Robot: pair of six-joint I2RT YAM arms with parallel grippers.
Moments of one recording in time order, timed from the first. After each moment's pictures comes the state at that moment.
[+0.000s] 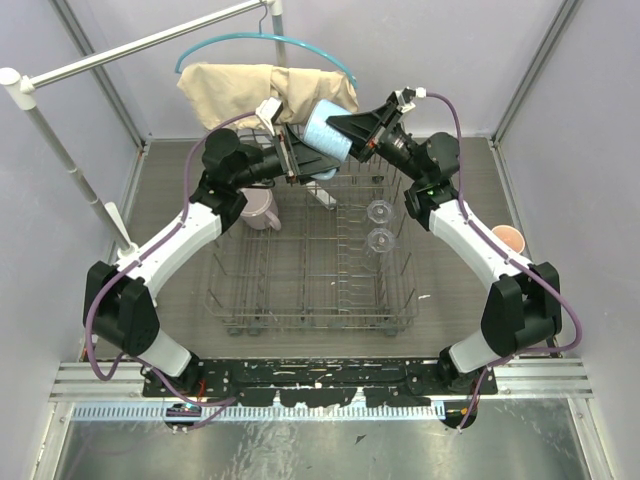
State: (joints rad) left arm -0.50 1.55 1.29 0.47 0.79 -1.24; right arm 0.37 1.51 1.23 0.78 -0.64 1.72
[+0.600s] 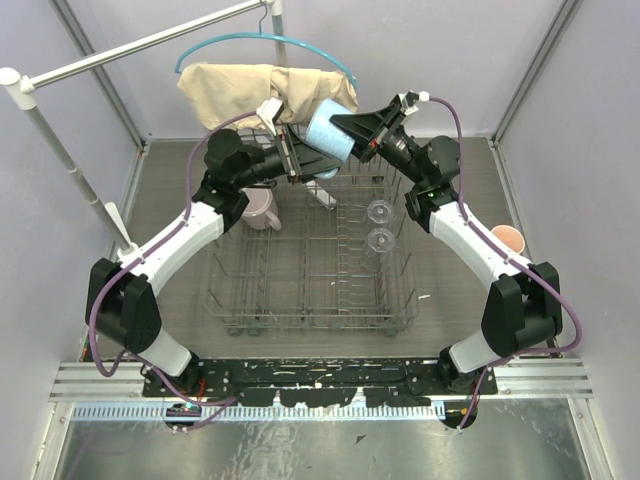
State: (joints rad) left arm -0.50 1.57 1.29 0.50 0.78 -1.24; right arm 0.36 1.50 1.20 0.81 -0.60 1.75
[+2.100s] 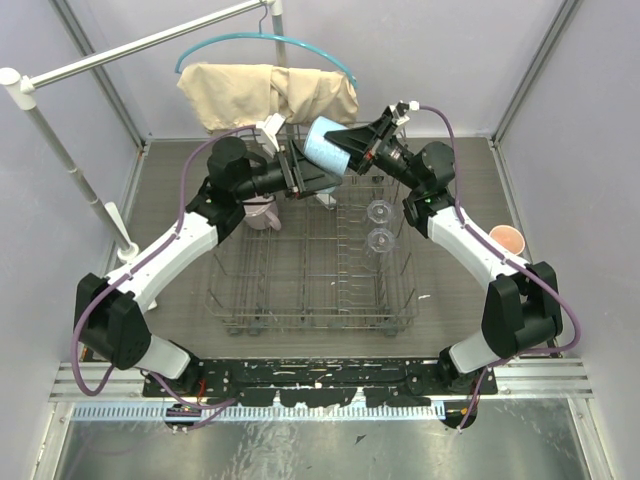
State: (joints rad) left arm -0.54 1.47 1.24 0.26 0.70 -1.05; right arm 0.37 1.50 1.14 0.80 -0.66 1.75
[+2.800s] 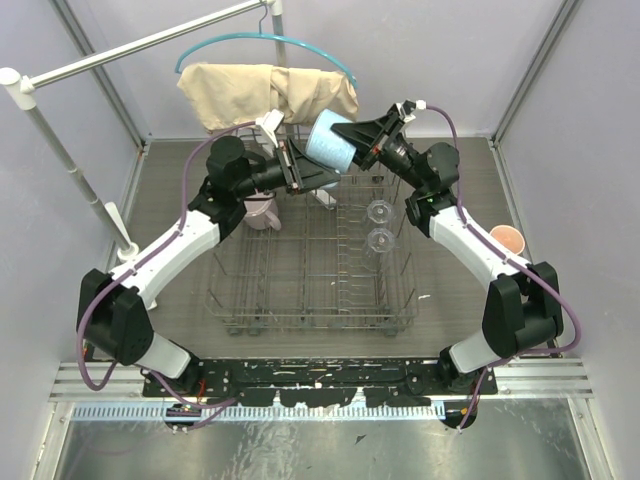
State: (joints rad) left arm -0.54 1.49 1.24 0.33 0.71 -1.09; right arm 0.36 1.50 1.14 0.85 -0.63 1.81
